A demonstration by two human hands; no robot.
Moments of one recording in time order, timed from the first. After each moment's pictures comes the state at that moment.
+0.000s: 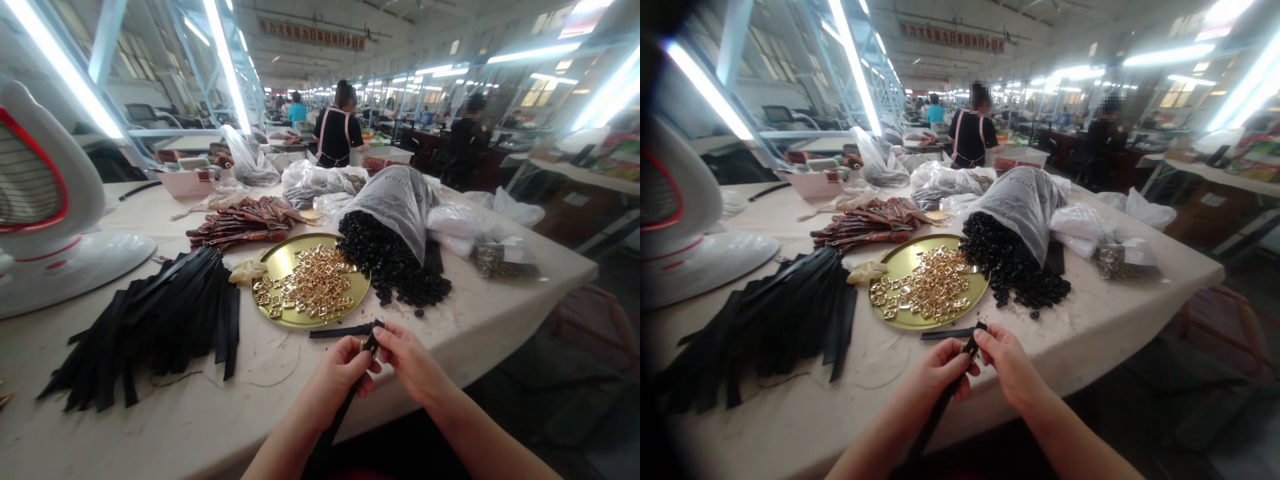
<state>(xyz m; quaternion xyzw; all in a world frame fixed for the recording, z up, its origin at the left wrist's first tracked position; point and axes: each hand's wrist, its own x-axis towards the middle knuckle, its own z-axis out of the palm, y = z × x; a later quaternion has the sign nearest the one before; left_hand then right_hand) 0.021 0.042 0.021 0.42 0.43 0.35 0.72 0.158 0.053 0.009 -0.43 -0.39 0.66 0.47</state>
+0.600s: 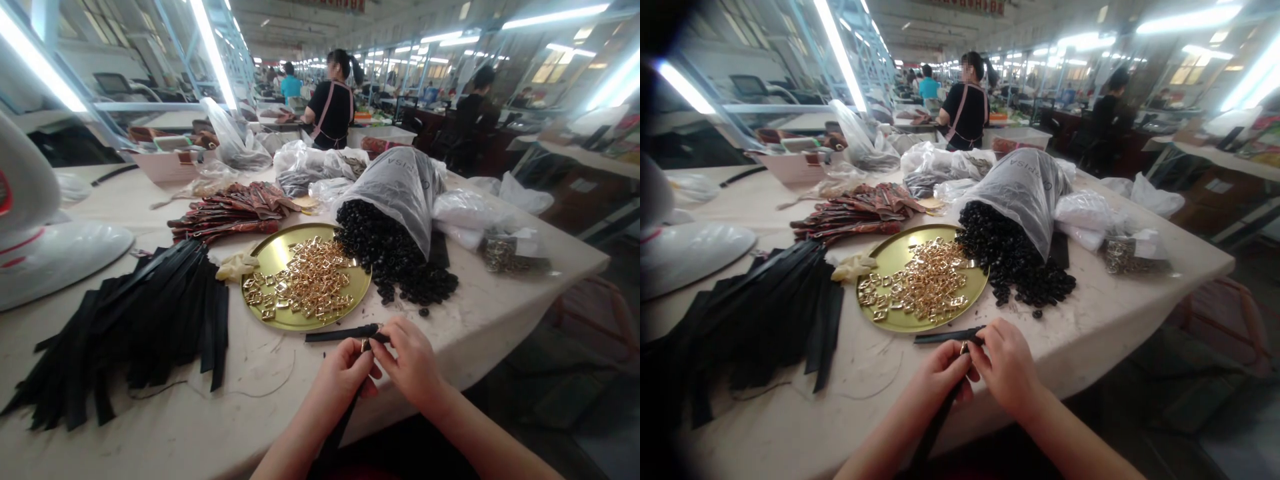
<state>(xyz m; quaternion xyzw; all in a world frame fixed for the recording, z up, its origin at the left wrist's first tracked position) 0.026 0.059 -0.007 0.43 0.47 0.33 0.70 0.168 0.066 0.004 -0.54 -0.76 0.15 0.34</state>
